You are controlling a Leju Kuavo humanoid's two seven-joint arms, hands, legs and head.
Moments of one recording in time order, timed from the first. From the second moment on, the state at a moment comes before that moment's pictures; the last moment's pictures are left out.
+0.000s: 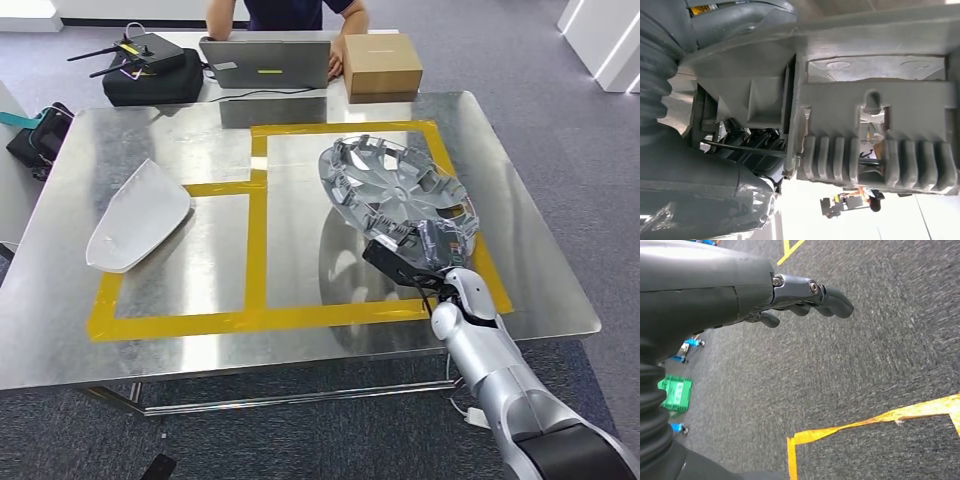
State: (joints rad) left arm -0.11 -0.17 1.08 -0.21 -1.46 0.32 0.08; right arm -0.61 -0.02 0.26 -0.71 0.96 -0.35 -0.07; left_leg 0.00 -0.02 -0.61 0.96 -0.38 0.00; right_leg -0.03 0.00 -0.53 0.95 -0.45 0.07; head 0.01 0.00
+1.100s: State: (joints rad) left arm -0.10 -0.16 1.08 -0.21 -1.41 0.33 0.06; right arm -0.55 -0.02 0.26 -0.71 0.95 -0.31 -0.10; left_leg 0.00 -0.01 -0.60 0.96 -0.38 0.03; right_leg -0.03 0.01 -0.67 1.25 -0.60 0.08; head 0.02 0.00
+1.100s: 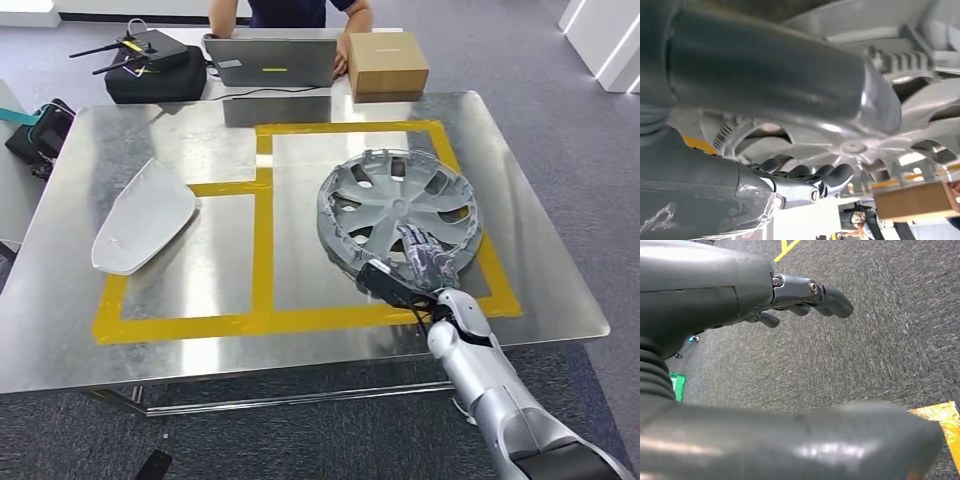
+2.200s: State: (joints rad) left arm -0.09 -0.16 1.08 -0.21 -1.39 0.33 0.06; right arm -0.53 -0.03 0.26 -0.72 0.94 -0.30 -0.10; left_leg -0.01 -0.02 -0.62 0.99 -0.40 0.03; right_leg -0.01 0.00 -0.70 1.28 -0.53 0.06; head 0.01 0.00
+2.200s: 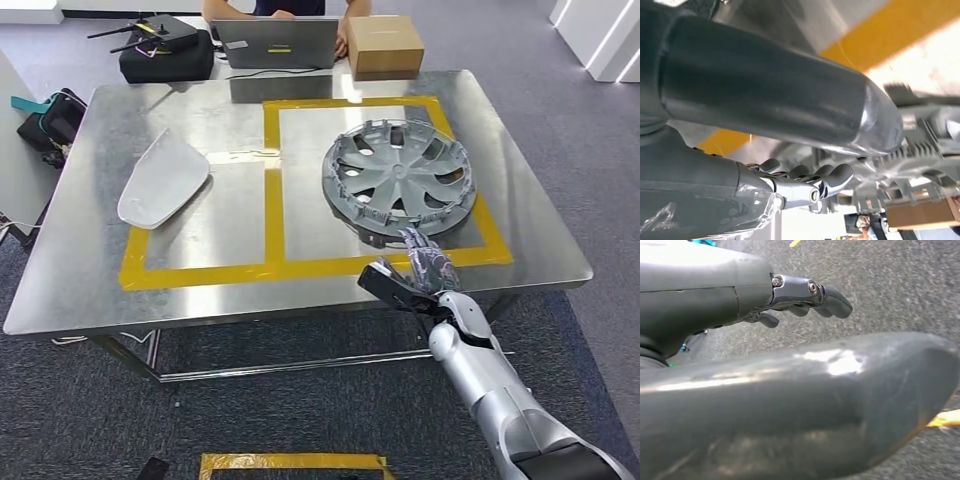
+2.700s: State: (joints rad) left arm -0.09 -0.17 1.08 -0.21 -1.39 0.34 0.06; right arm -0.50 -0.05 0.26 -0.75 0.91 -0.28 -0.13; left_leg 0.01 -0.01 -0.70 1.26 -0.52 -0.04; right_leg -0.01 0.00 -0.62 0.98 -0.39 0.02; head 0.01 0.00
